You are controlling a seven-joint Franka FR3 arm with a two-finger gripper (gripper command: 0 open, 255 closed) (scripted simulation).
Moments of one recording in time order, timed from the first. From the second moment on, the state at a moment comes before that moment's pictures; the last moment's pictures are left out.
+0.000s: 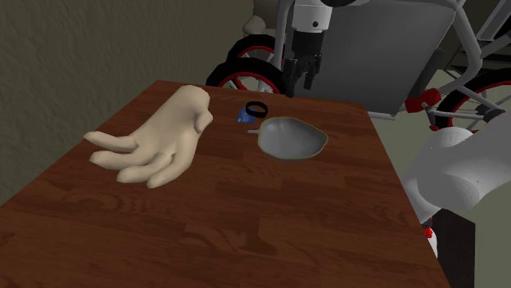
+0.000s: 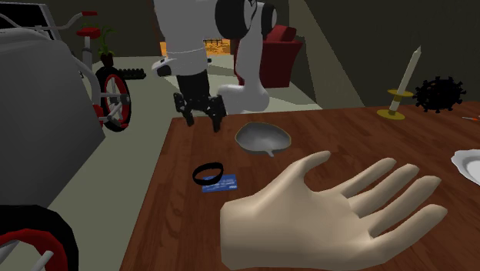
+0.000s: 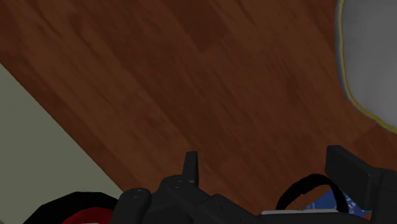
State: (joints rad) arm 0.02 -0.44 0.05 -2.20 0.10 1.70 0.11
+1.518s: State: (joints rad) arm 0.05 -0.18 0.11 -2.10 0.07 1.91 0.13
